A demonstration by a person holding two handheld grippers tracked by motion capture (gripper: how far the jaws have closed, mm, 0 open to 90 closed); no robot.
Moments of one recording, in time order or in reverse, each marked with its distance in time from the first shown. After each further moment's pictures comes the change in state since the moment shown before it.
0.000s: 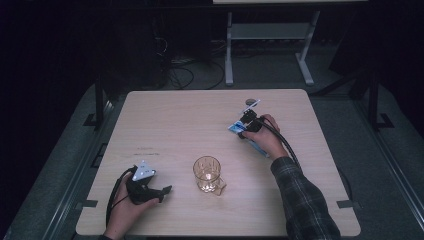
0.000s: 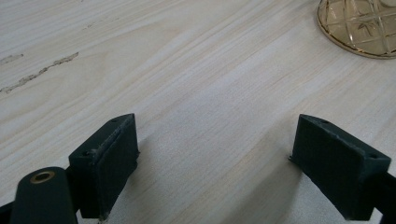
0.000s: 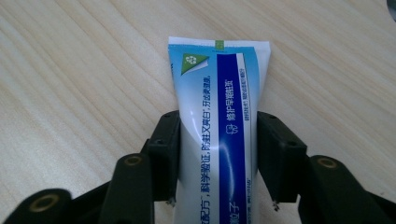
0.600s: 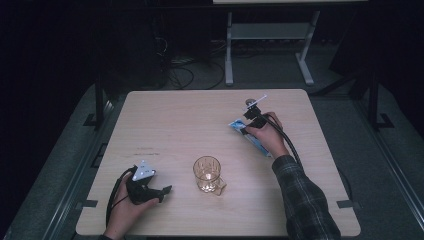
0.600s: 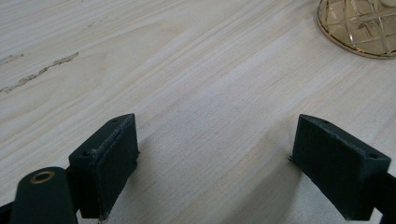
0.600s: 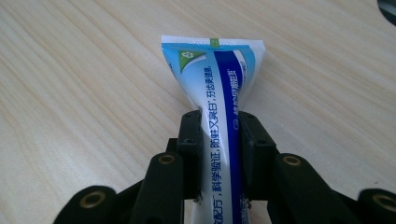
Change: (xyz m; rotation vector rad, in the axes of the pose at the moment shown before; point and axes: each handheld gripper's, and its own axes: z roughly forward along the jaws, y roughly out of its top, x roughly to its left) left arm 0.000 0.000 0.000 0.000 0.000 0.000; right arm -0.010 0.002 -0.016 -0.023 0.072 0.084
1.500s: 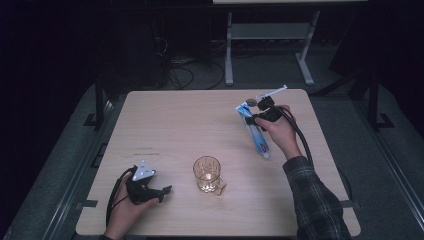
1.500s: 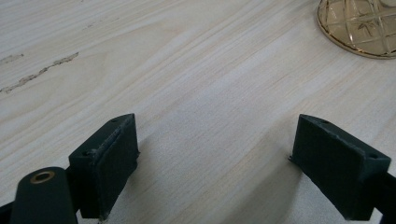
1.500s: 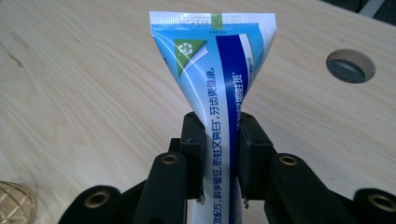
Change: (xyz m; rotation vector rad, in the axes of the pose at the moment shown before) left arm 0.000 0.000 0.000 0.000 0.000 0.000; right arm 0.001 -0.001 -0.072 -0.199 0.065 0.042
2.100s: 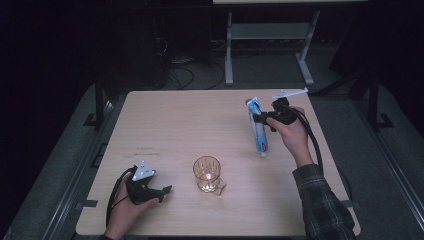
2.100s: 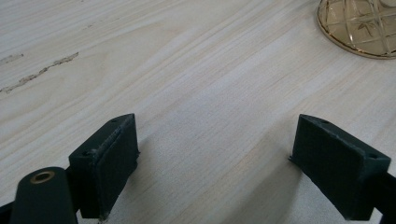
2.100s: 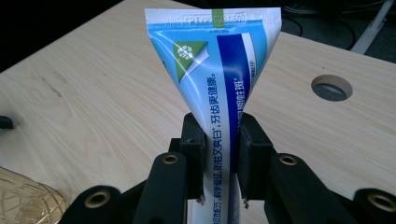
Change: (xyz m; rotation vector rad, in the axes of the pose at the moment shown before) left arm 0.000 0.000 0.000 0.000 0.000 0.000; right arm -0.003 -0.018 -0.041 -0.166 0.040 0.041
